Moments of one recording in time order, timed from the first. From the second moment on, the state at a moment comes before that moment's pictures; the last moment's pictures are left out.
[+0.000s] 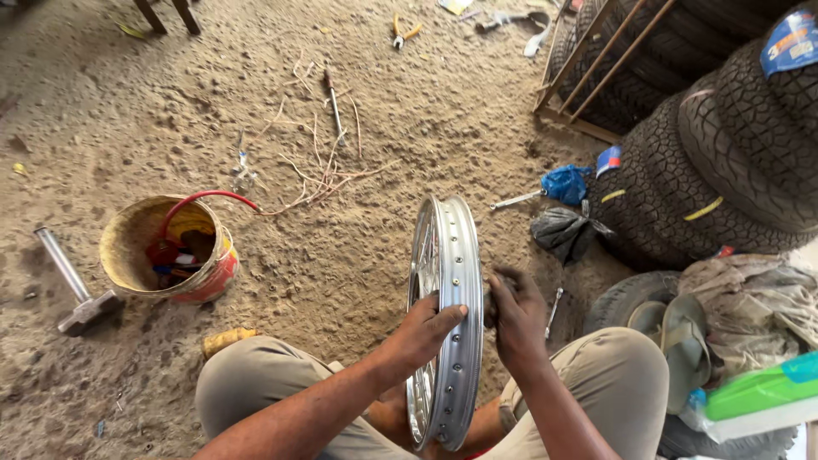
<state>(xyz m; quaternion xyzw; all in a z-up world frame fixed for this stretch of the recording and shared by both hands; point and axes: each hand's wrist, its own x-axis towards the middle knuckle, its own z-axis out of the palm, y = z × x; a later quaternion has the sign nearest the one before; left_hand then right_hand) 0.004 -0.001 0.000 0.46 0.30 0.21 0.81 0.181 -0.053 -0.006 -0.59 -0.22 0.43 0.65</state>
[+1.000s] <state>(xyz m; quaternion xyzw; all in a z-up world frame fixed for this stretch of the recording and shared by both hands) 0.008 0.002 -0.023 0.45 0.32 0.21 0.81 0.181 -0.021 -0.019 -0.59 -0.36 0.40 0.60</state>
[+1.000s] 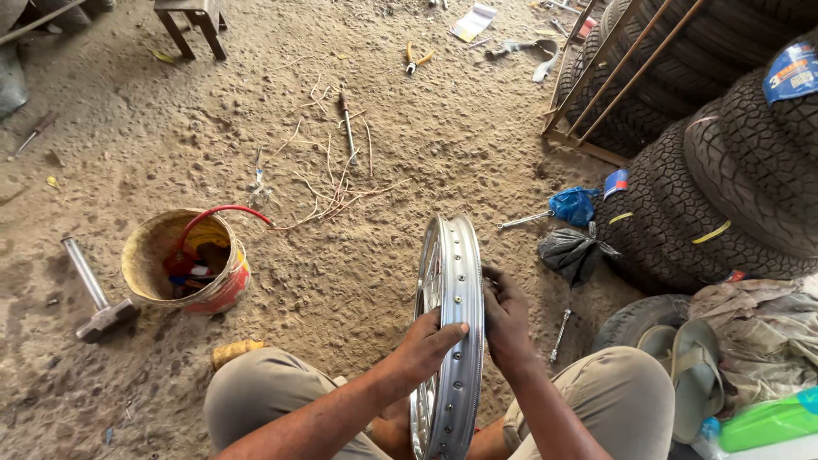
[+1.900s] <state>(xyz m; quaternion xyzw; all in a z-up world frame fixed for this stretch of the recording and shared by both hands) 0.001 0.023 -0.023 0.58 0.28 0.23 0.73 0.172 -0.124 -0.129 -0.64 -0.16 0.39 0.65</state>
